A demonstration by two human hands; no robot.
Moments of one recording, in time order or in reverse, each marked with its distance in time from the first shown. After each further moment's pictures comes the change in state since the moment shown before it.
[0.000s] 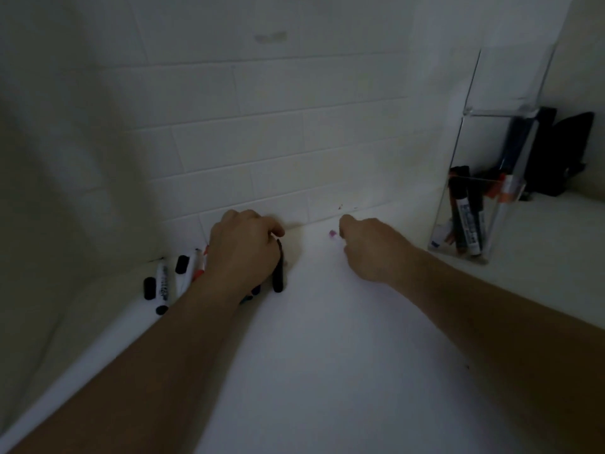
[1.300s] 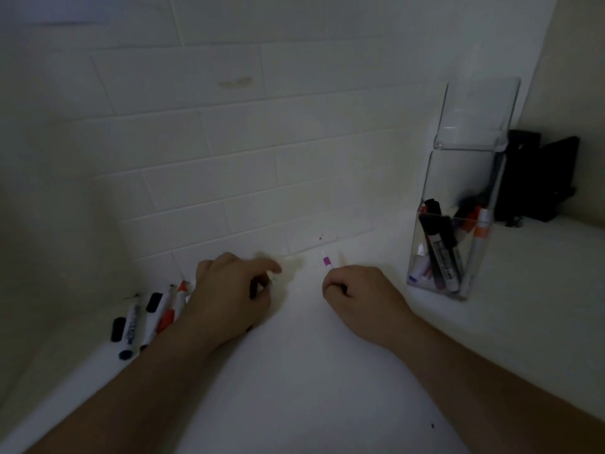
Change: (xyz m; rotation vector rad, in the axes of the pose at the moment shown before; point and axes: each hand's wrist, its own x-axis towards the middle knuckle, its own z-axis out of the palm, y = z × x) left_hand -0.008 0.020 0.000 -0.040 -0.040 0.155; right_hand -0.028 0.032 0.010 0.466 0.158 -0.105
